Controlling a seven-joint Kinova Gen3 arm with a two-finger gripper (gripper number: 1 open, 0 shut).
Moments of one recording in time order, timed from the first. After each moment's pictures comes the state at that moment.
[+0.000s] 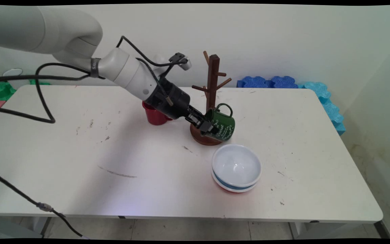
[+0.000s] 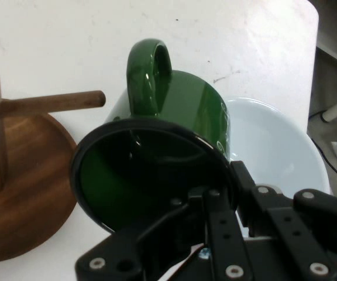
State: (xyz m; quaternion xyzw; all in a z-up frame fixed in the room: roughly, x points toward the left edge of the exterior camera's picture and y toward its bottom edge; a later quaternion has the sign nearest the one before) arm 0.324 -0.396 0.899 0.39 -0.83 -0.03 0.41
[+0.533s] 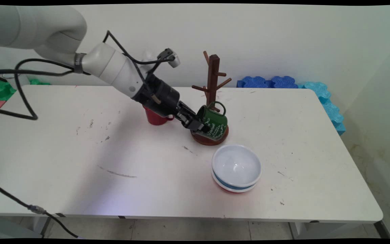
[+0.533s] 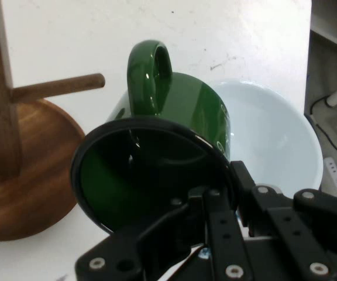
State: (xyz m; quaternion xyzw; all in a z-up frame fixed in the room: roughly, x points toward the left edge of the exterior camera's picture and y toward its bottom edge) arm 0.345 -0.381 0.913 0.36 -0.84 -0.01 0.40
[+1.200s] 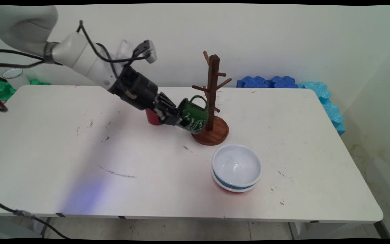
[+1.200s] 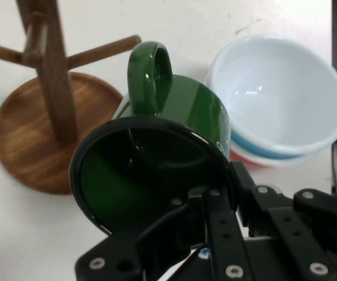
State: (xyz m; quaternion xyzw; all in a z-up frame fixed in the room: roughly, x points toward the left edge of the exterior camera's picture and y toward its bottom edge) arm 0.389 -0.364 0.934 0.32 -0.87 0.04 0.38
